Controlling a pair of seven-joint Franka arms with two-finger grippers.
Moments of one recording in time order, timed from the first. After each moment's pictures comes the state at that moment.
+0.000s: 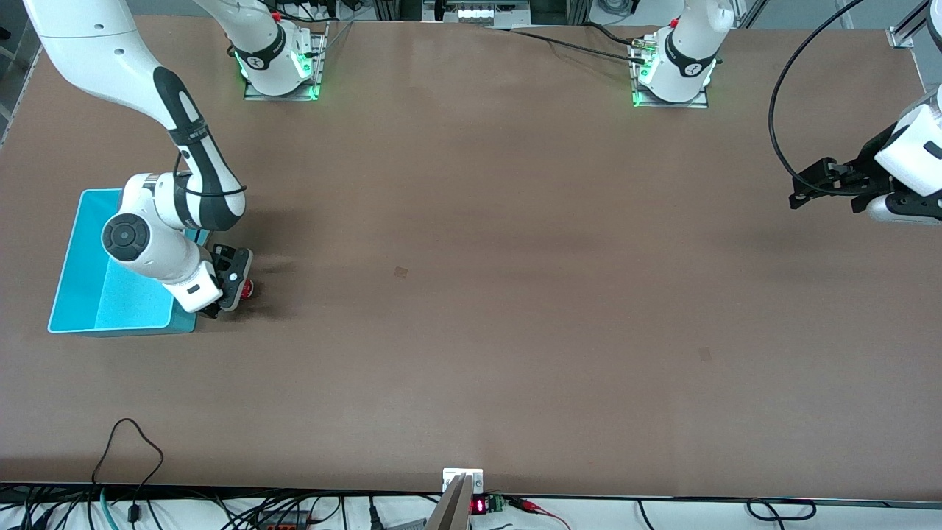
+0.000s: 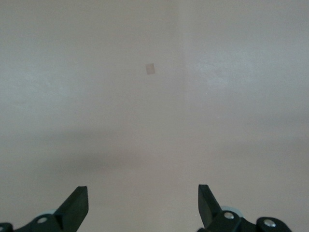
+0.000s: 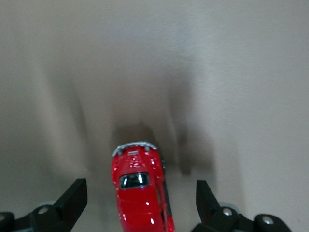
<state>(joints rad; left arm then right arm) -0.03 -0.01 0.05 -1.71 -0.03 1.70 0.06 0.05 0.51 -0.04 -1.98 -0.07 2.46 -1.36</state>
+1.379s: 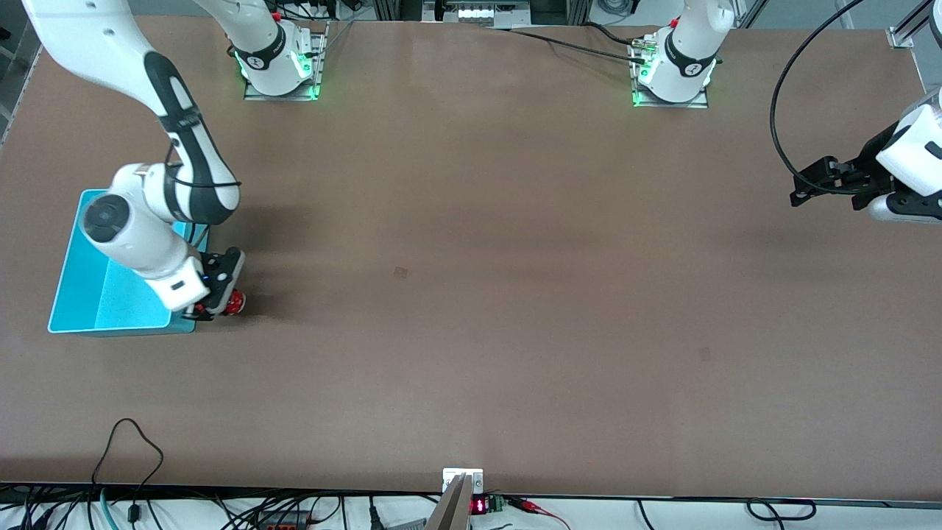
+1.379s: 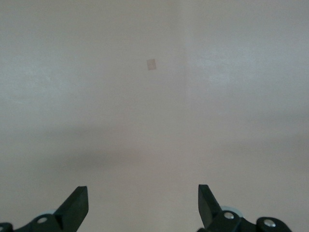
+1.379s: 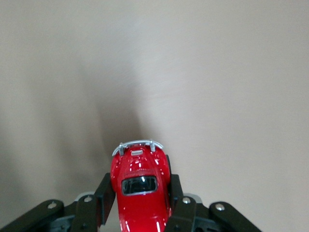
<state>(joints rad) -0.03 -0.01 0.05 -1.71 -0.03 1.69 0.06 0.06 0.42 -0.04 -1.97 0.02 2.56 -1.32</state>
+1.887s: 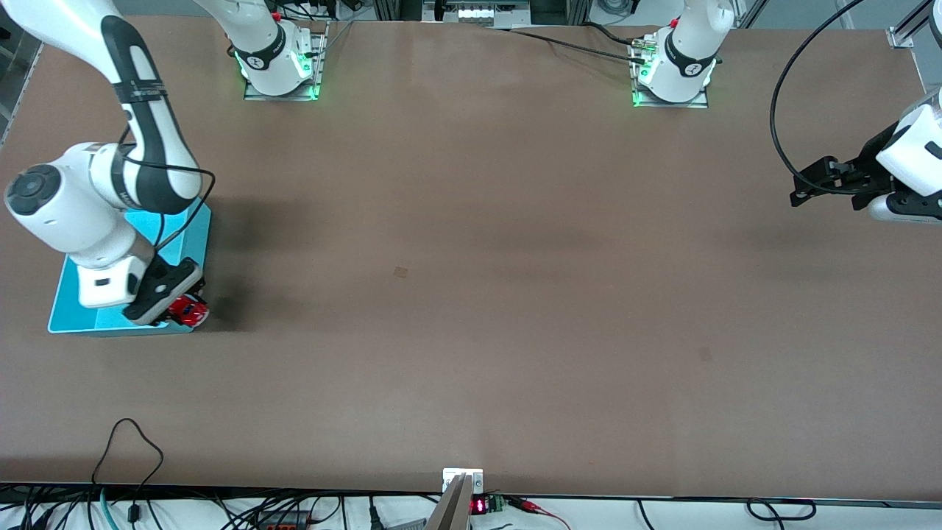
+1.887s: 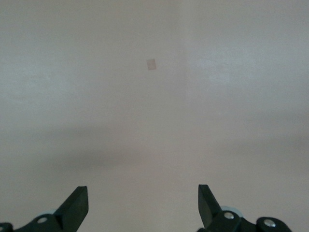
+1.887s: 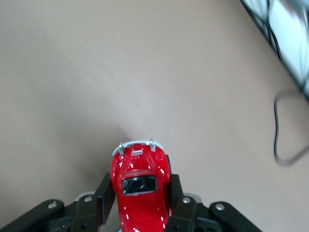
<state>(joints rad) -0.03 -0.01 0.05 -1.71 -0.03 1.69 0.06 0.00 0.35 -0.05 -1.94 0.07 2.52 -0.94</state>
